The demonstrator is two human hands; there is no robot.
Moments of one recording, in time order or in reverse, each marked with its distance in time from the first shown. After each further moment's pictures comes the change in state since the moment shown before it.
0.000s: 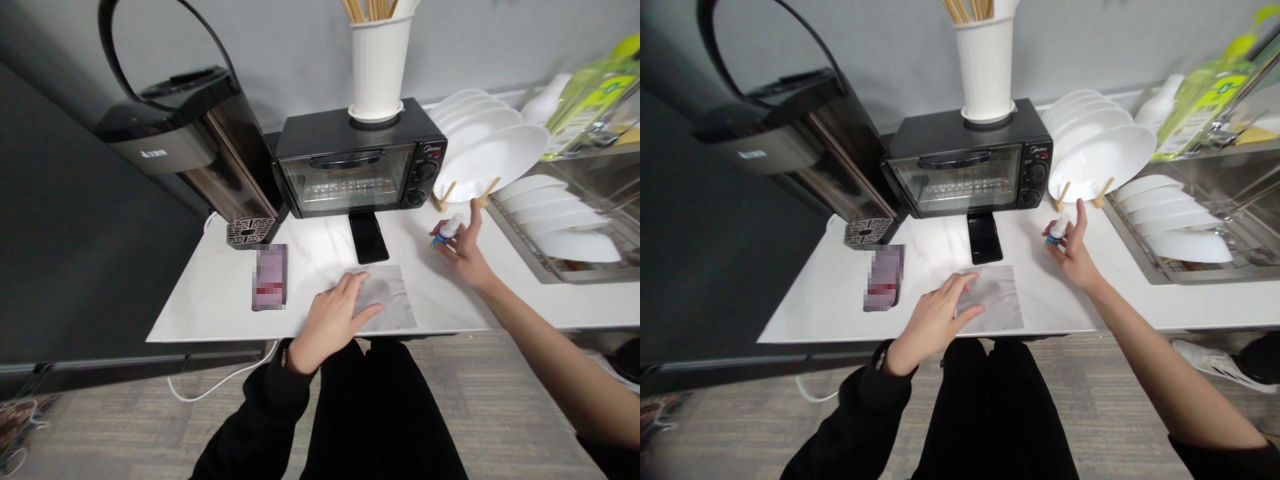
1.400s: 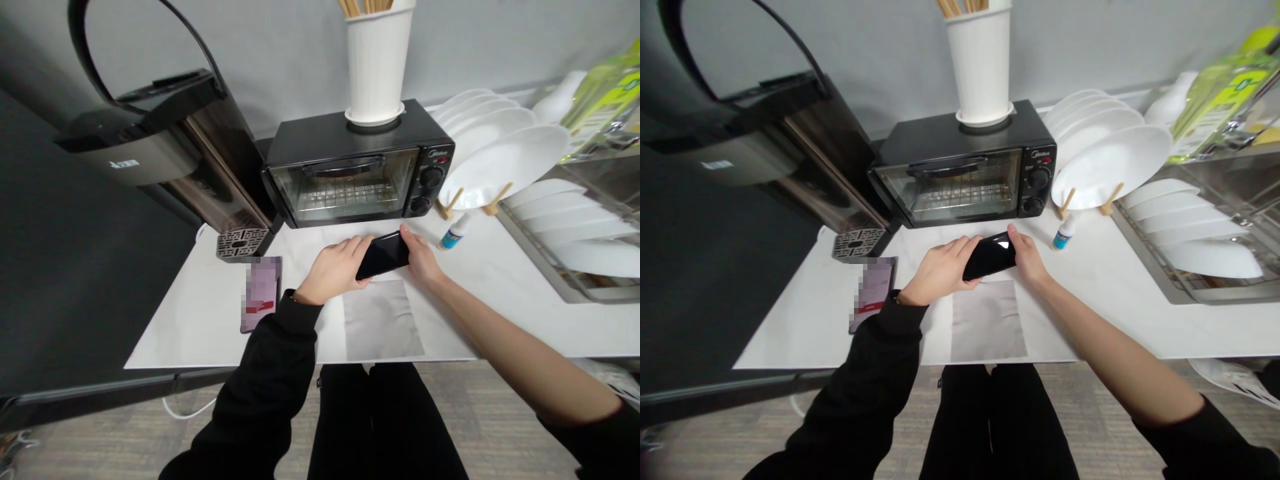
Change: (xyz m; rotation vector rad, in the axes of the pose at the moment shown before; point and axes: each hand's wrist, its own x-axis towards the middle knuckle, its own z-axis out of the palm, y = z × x) left_hand 0.112 -0.052 -0.008 0.437 0.145 0.343; right_hand 0.057 -0.025 0.102 0.683 0.117 0.576
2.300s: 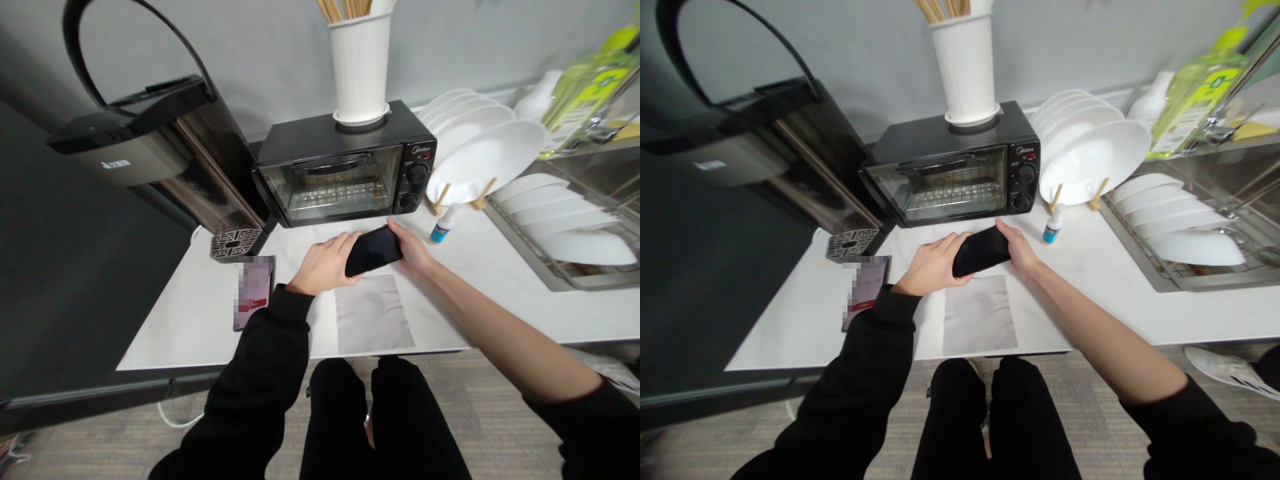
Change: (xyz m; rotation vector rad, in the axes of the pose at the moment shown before) left_hand -0.001 0.000 0.003 -0.012 -0.031 -0.072; right_hand 0.000 -0.020 0.003 0.178 -0.112 0.132
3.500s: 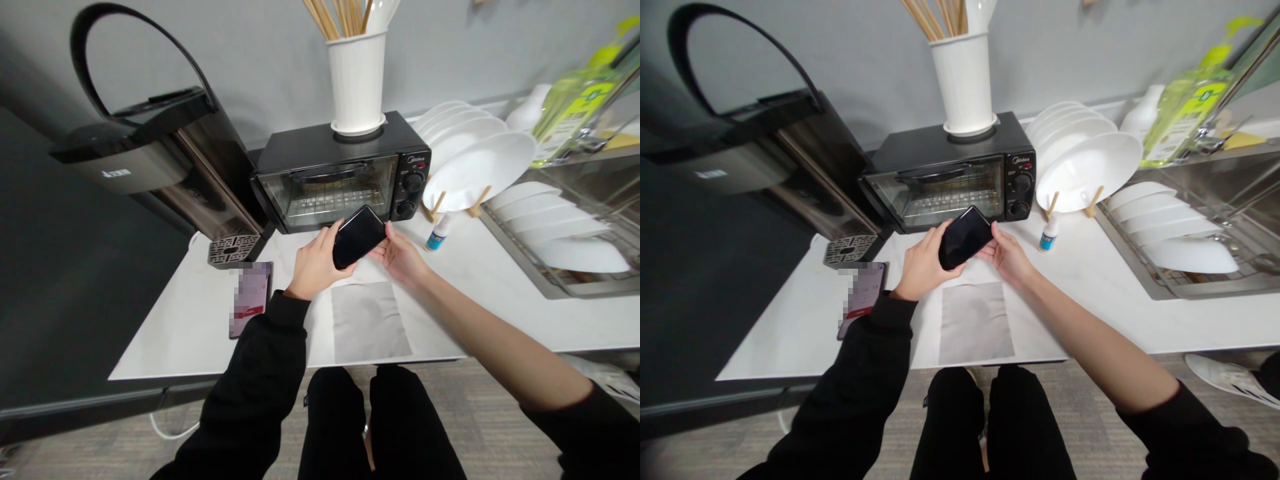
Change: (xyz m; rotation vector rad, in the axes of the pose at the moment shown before) left_hand 0.002 -0.006 0.002 -0.084 0.212 -0.240; right_hand -0.004 -0.001 0.011 0.204 -0.154 -0.046
